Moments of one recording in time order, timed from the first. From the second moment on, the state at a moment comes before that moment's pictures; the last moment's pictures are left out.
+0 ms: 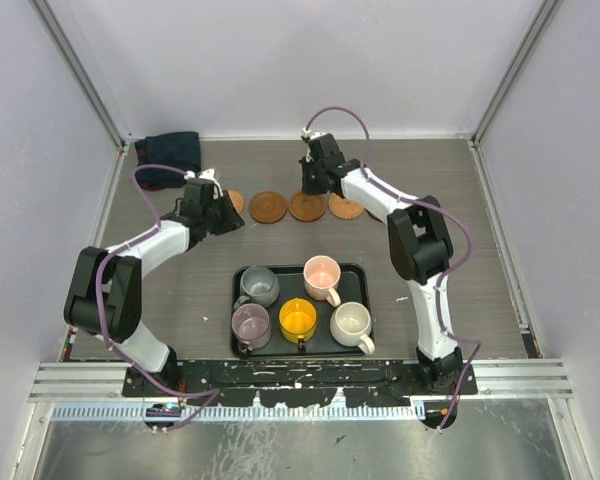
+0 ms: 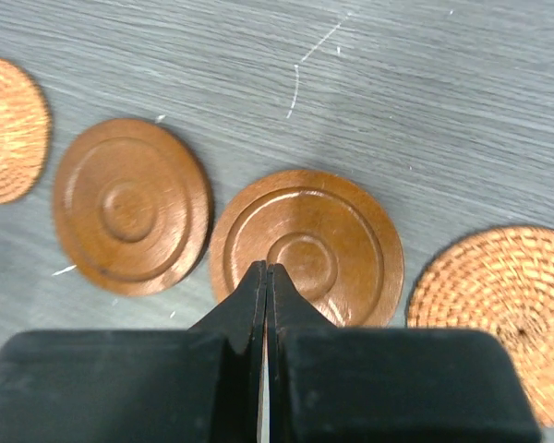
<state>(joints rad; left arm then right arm) -0.27 1.61 0.94 -0.05 0.11 -0.53 0.49 2.22 1.80 -0.35 -0.03 0.26</state>
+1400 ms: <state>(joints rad) -0.34 1.95 1.32 -0.09 0.18 -0.45 0.51 1.24 0.98 -0.16 0.28 0.28</state>
